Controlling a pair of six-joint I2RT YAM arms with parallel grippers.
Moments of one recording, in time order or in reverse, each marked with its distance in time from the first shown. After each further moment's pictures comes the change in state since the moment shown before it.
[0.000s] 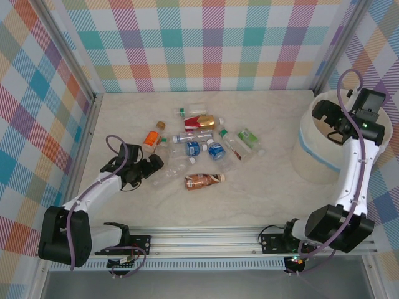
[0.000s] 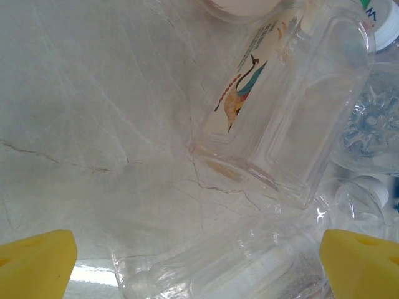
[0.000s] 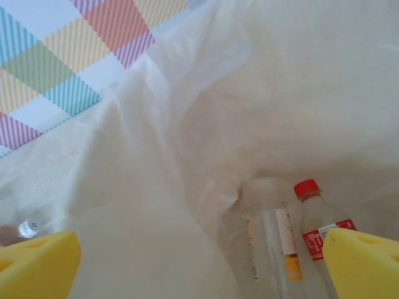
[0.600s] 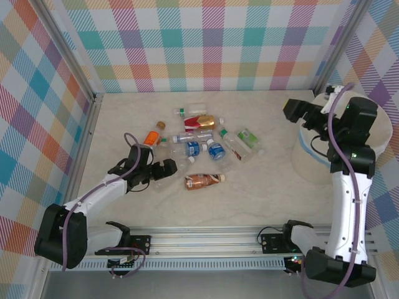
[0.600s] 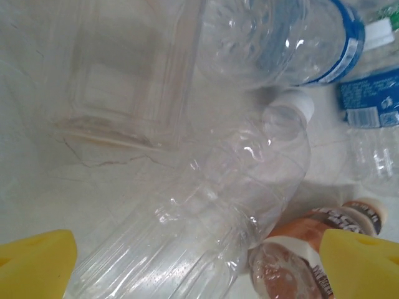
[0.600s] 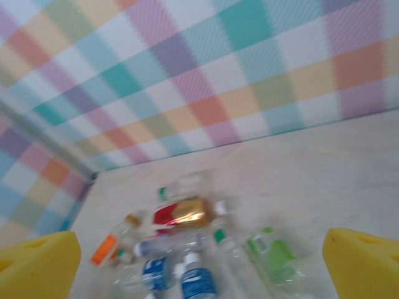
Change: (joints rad) left arm -0.184 -0.011 -0.014 0.069 0.039 0.145; right arm 0.255 -0.294 -0.116 0.204 -0.399 0.144
